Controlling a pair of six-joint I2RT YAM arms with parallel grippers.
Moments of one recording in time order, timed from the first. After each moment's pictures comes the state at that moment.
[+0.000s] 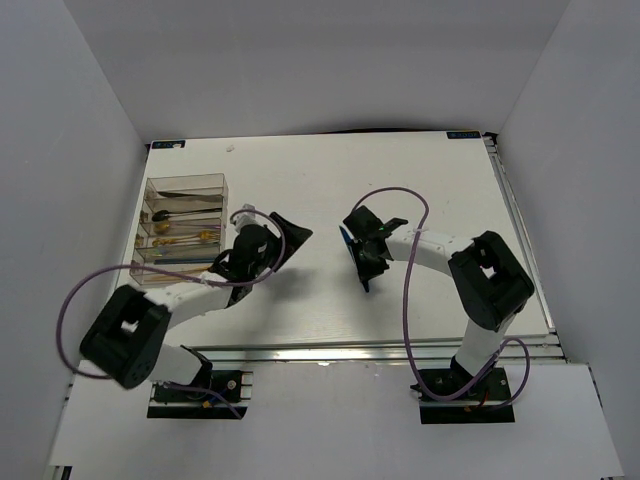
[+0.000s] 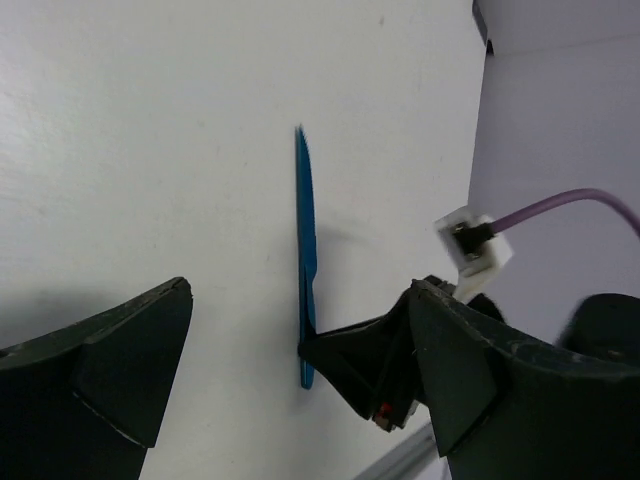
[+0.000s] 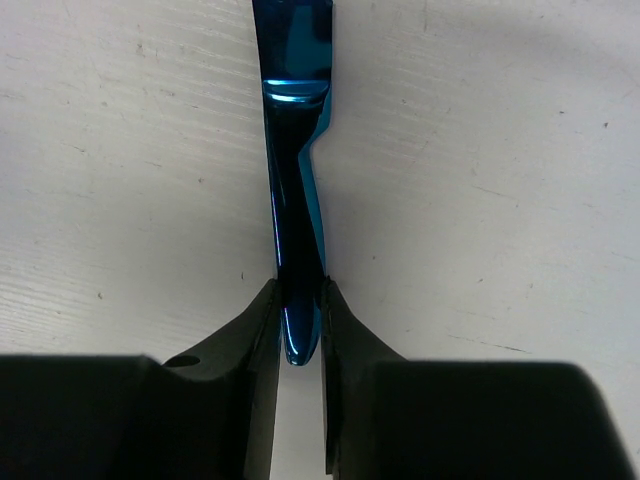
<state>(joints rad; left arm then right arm) -0.57 1.43 0.54 0.44 -0.06 -1.18 0.71 1.77 1.09 -0.55 0.07 0.36</state>
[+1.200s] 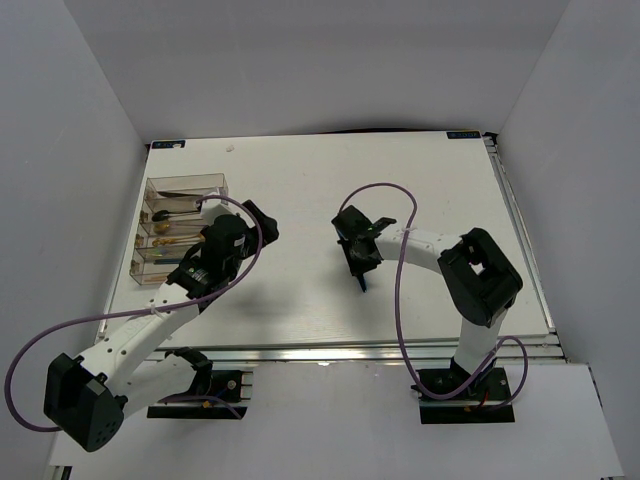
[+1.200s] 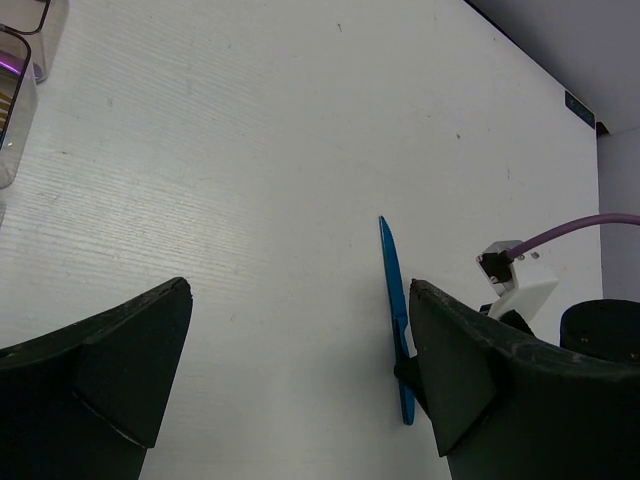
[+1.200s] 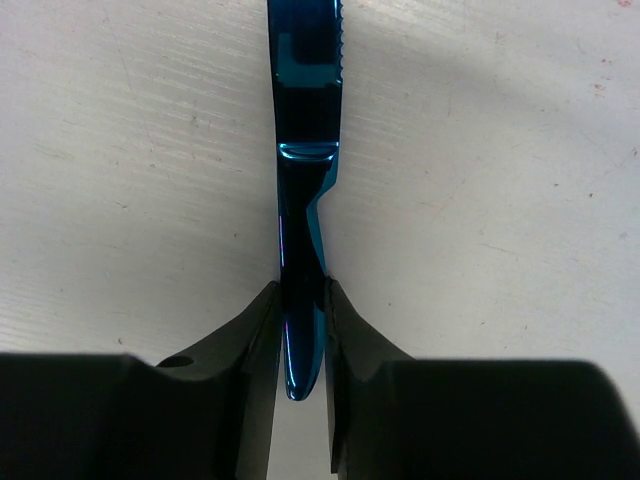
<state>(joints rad) -0.57 1.00 0.74 -0.20 -0.43 -0.82 0.76 1.85 1.14 -0.53 0.16 0.33</state>
